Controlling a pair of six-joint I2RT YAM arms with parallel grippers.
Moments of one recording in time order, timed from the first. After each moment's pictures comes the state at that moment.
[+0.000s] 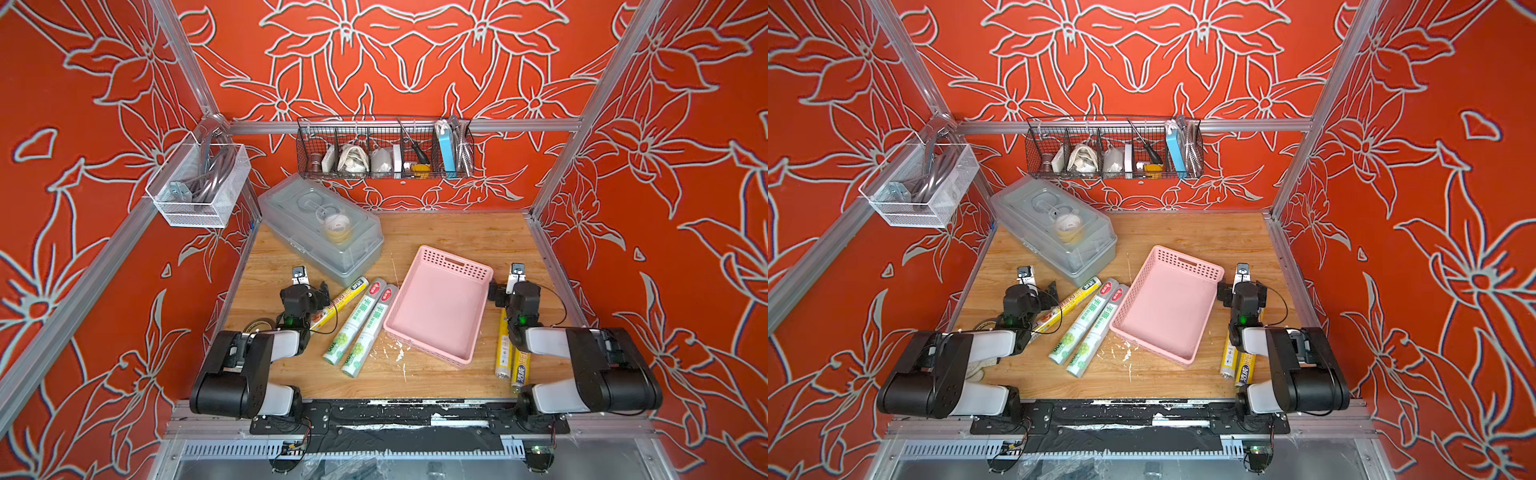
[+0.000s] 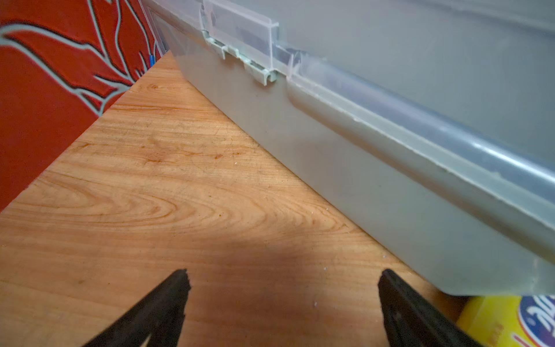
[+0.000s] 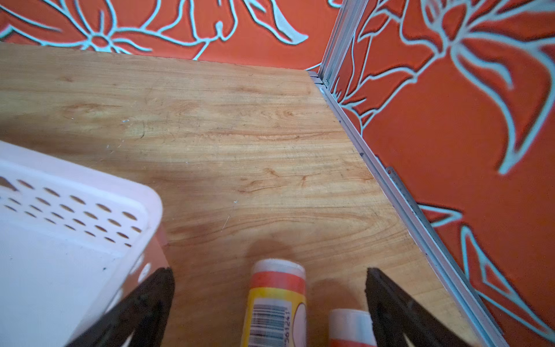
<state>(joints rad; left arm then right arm) -0.01 1.40 0.29 0.68 -0.18 -0.11 0.07 1.42 0.30 0.73 0.31 -0.07</state>
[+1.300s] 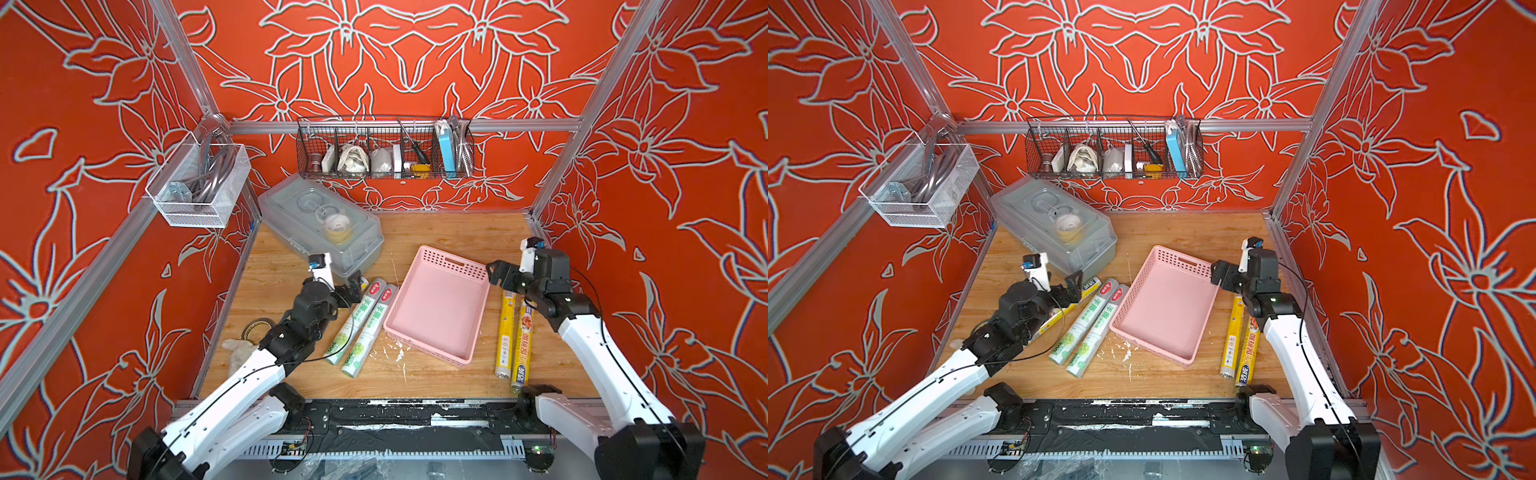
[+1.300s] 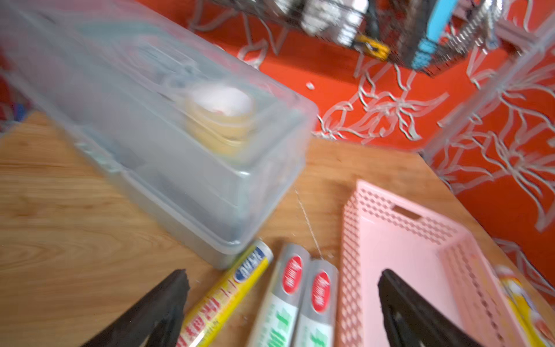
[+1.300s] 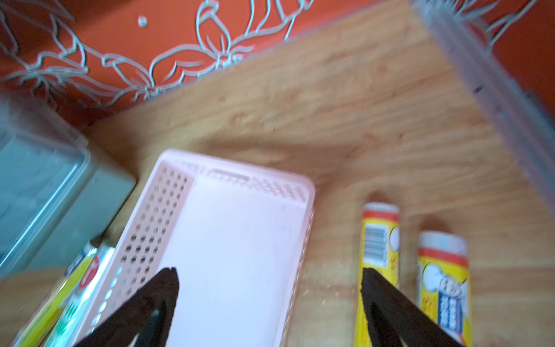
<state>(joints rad) -0.59 0.87 0.67 -0.14 -0.29 -0.41 0.08 1.01 0.84 -0.56 -0.15 0.34</state>
